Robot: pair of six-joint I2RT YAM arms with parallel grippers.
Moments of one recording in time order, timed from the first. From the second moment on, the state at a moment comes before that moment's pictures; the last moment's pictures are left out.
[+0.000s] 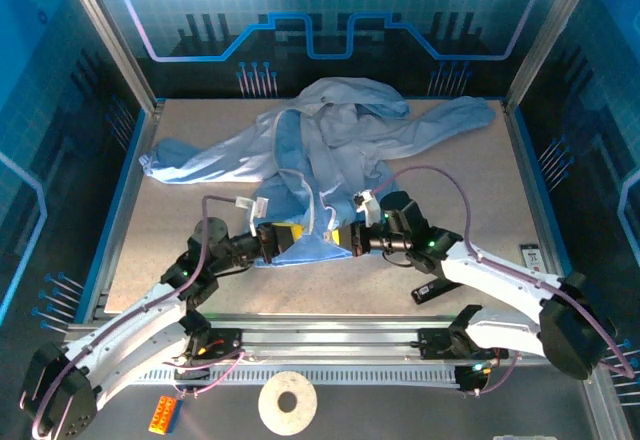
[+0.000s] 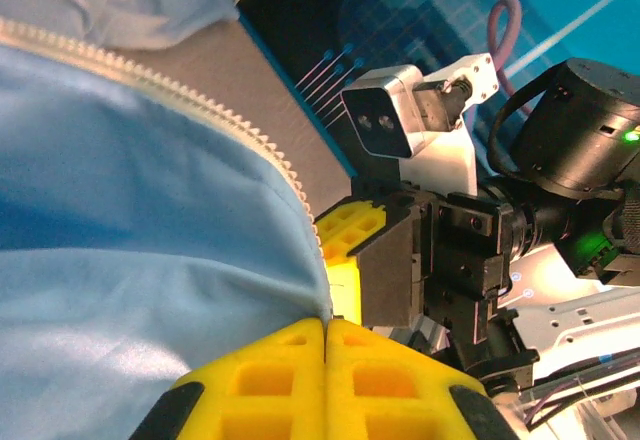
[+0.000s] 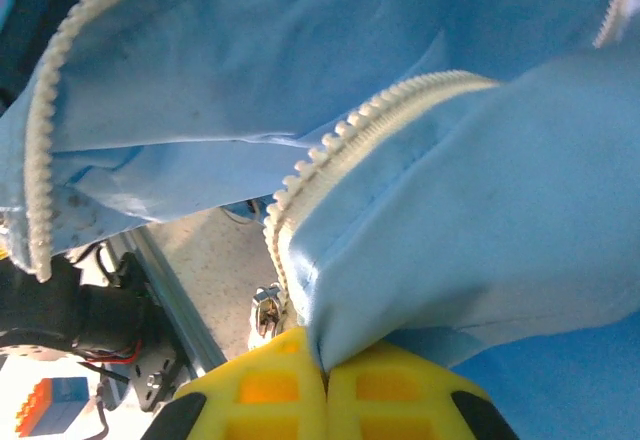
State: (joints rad) left arm -0.56 0.75 0.33 0.30 0.47 -0.73; right arm 0.73 1.14 0.62 -0.02 -0.39 0.56
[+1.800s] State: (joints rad) left arm -0.60 0.83 0.27 0.58 0.37 -0.76; right arm 0.66 1.13 0.58 0.23 -0.59 0.64
